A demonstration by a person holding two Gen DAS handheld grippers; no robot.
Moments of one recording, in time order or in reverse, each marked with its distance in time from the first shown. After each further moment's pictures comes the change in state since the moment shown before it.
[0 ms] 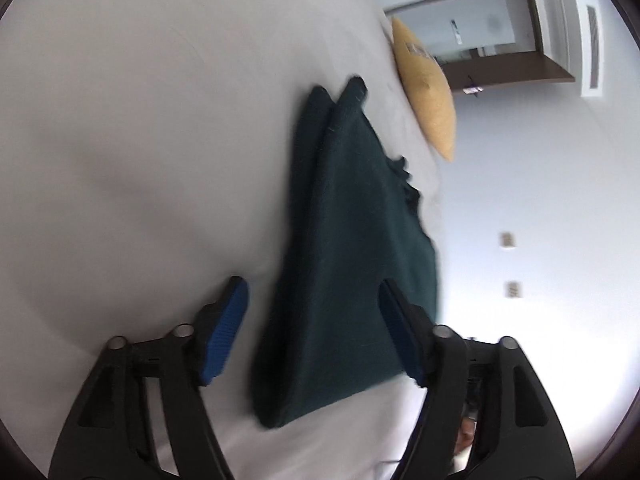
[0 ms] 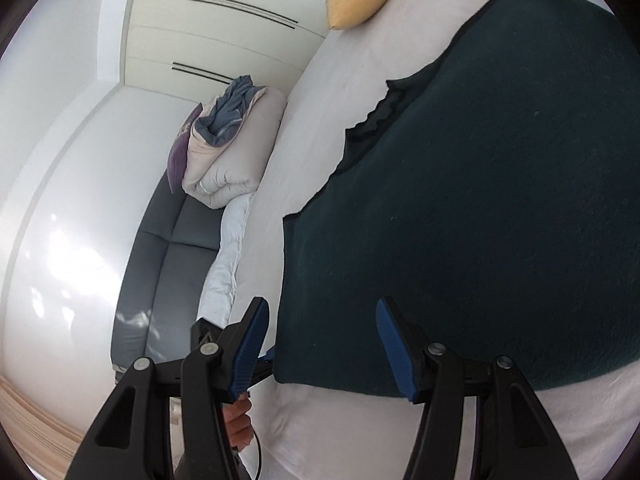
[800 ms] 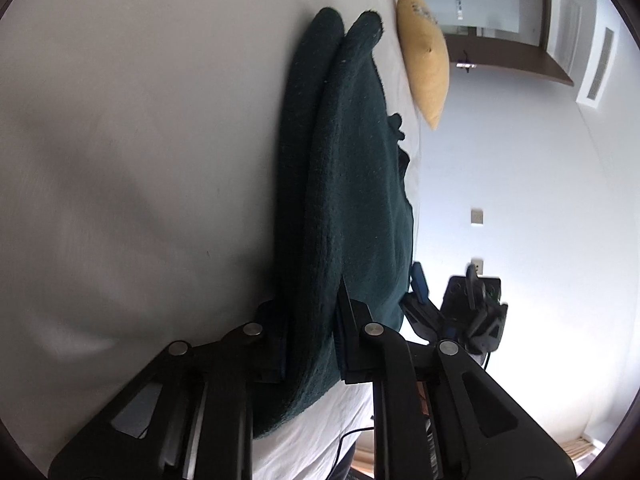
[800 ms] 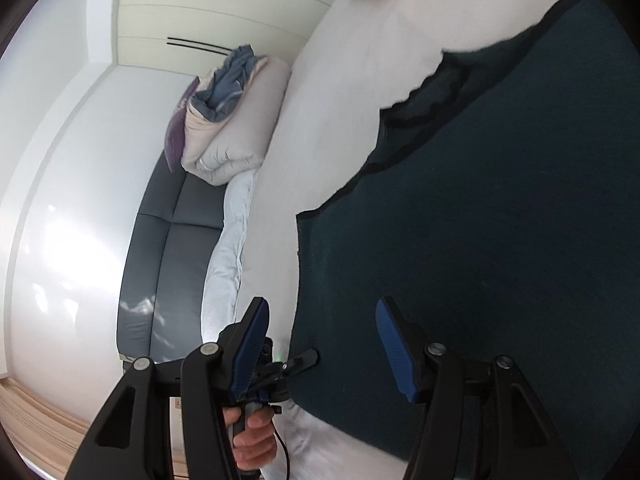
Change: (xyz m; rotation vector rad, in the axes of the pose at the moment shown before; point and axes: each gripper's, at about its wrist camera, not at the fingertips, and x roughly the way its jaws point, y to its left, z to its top) left arm 0.026 0.020 -0.008 -0.088 0.150 -0.113; right arm 0.079 0.022 0.046 0.013 0.154 0.014
